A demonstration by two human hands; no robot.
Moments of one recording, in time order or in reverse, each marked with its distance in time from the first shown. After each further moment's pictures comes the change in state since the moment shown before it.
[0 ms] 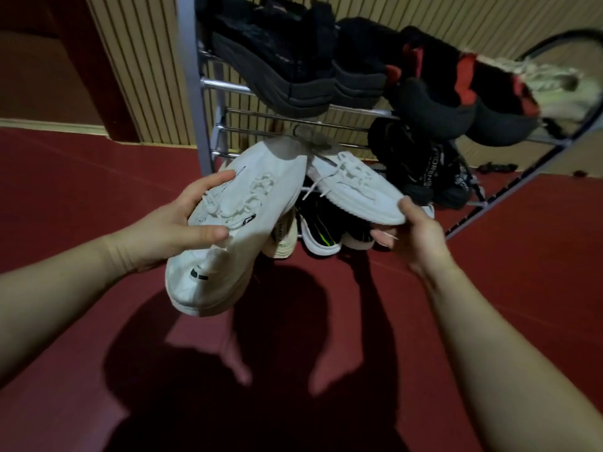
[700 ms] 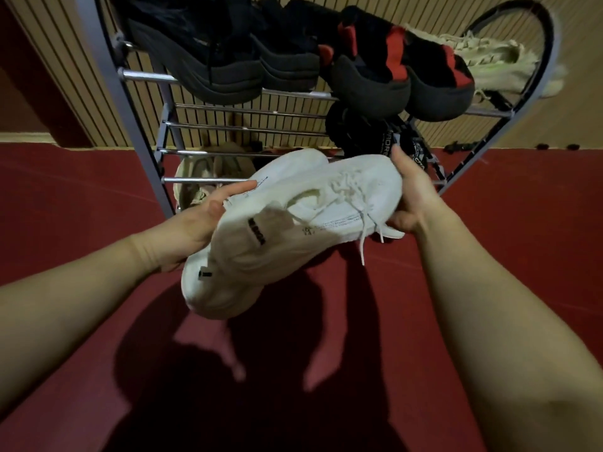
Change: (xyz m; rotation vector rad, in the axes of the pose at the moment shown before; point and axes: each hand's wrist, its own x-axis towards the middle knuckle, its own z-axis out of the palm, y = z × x) left_hand 0.051 0.003 0.069 0.000 -0.130 0.002; right_hand -0.005 -0.059 -0.025 0.053 -0.057 0.174
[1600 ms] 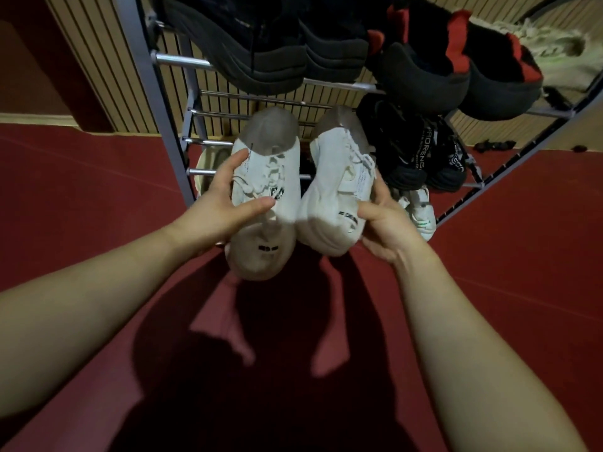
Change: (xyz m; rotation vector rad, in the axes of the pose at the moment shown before) left_hand 0.018 -0.009 -0.008 0.125 0.394 -0.034; right_hand 0.008 0.061 0.049 0.036 -0.229 -0.148
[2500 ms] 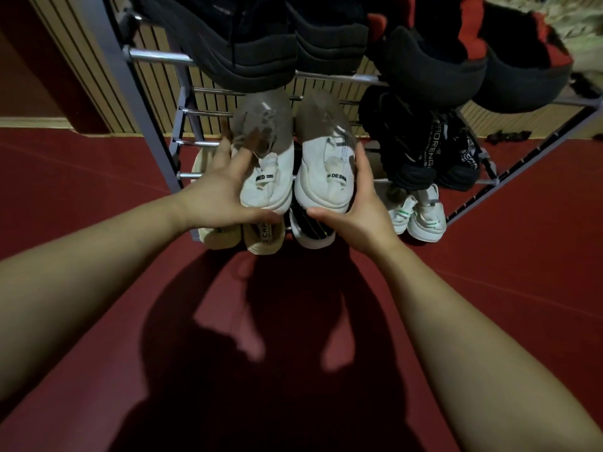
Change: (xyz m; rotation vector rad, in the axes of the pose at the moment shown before) left_hand 0.045 0.003 -0.012 0.584 -0.186 0.100; right_hand 0.031 0.019 -0.003 -0.902 0.088 -0.307
